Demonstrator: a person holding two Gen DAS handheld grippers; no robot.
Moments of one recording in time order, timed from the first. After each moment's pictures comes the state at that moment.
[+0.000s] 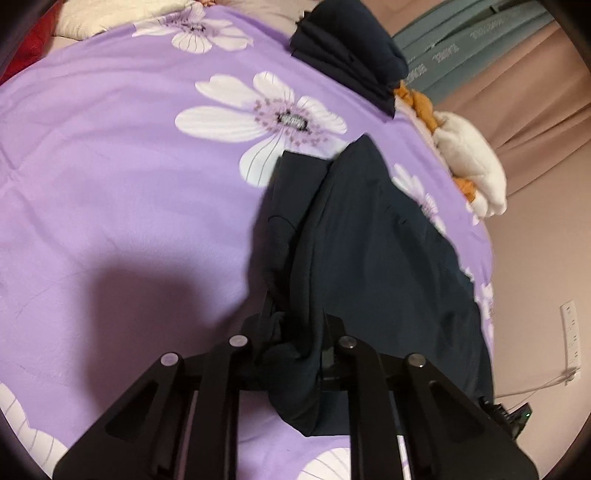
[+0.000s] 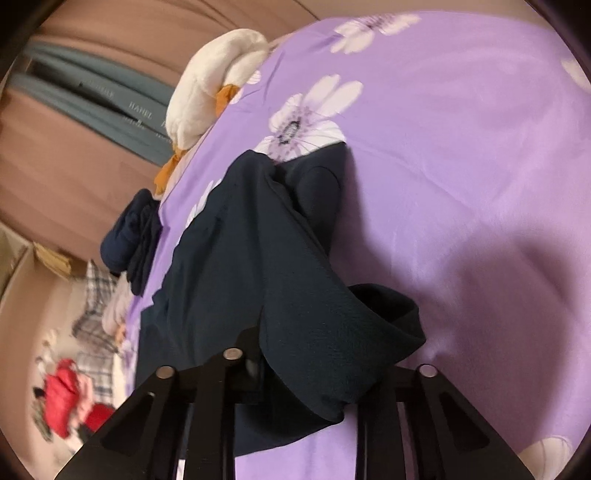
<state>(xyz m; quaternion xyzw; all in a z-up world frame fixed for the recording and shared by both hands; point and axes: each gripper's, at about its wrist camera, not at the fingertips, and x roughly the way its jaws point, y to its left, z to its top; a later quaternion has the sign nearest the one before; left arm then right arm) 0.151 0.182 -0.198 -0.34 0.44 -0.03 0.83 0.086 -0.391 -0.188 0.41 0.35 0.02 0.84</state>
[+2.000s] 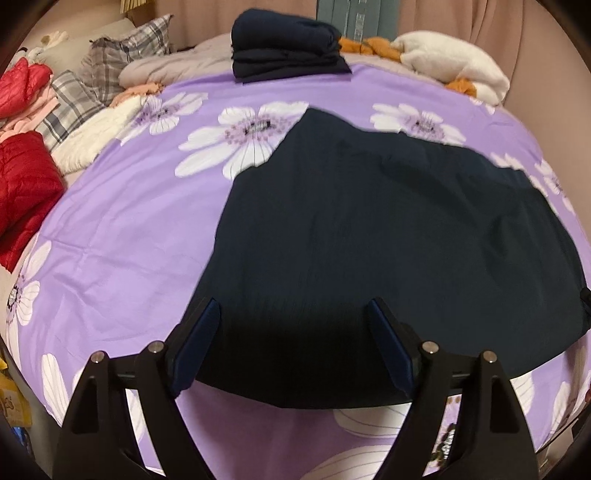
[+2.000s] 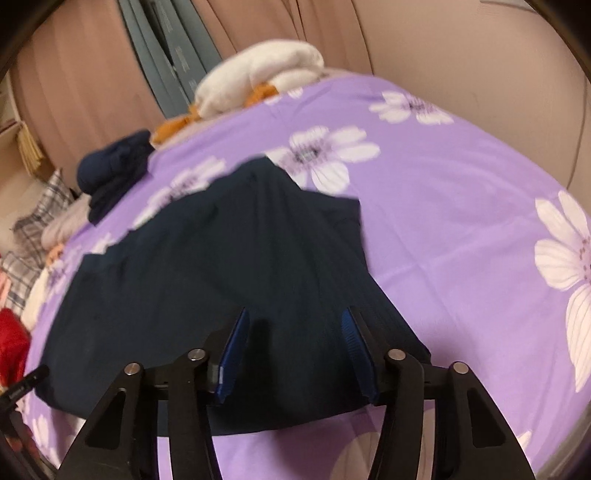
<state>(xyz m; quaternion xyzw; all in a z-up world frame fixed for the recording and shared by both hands) 0.105 0.098 -0.192 -0.03 0.46 0.03 0.89 0.062 -0.360 -0.164 0.18 0.37 -0.03 0.91</state>
